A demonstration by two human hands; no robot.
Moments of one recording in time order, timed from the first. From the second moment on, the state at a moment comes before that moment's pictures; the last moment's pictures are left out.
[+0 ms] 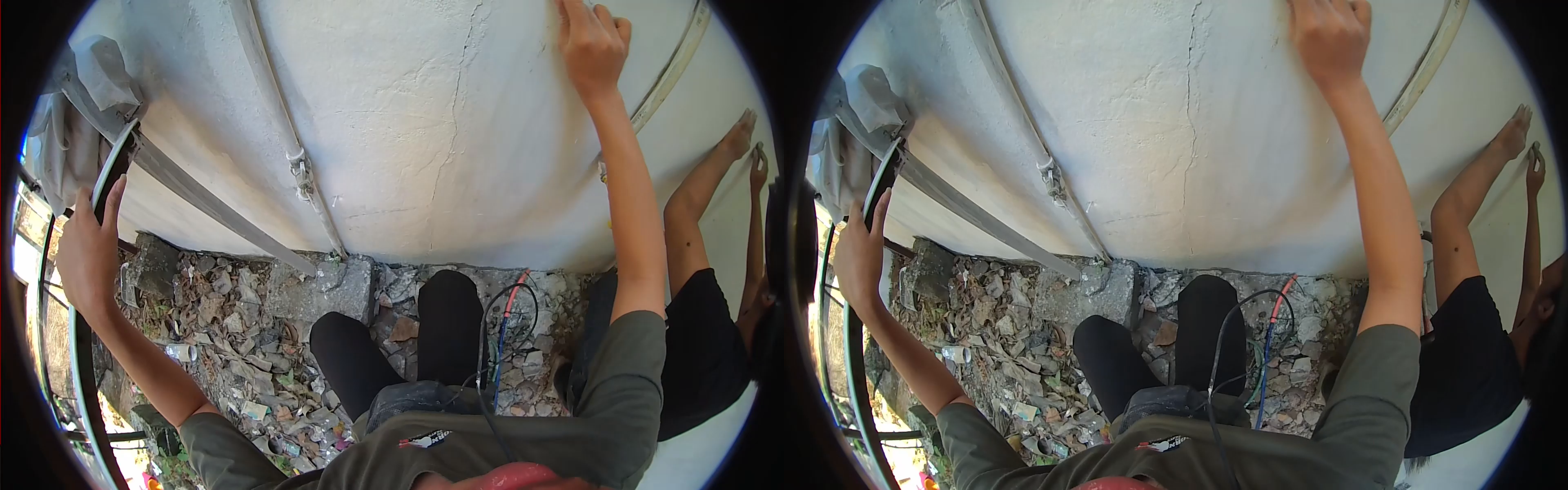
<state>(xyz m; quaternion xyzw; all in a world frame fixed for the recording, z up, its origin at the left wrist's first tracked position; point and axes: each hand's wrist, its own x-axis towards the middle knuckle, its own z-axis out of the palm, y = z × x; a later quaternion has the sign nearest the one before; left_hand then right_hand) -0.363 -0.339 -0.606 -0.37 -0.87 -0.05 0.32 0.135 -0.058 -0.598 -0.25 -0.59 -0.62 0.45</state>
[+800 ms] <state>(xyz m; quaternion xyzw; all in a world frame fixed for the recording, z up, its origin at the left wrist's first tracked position) -0.247 -0.265 -0.601 -0.61 -0.51 -0.42 0.44 0.136 -0.077 -0.588 -0.23 -0.62 -0.52 0.53</state>
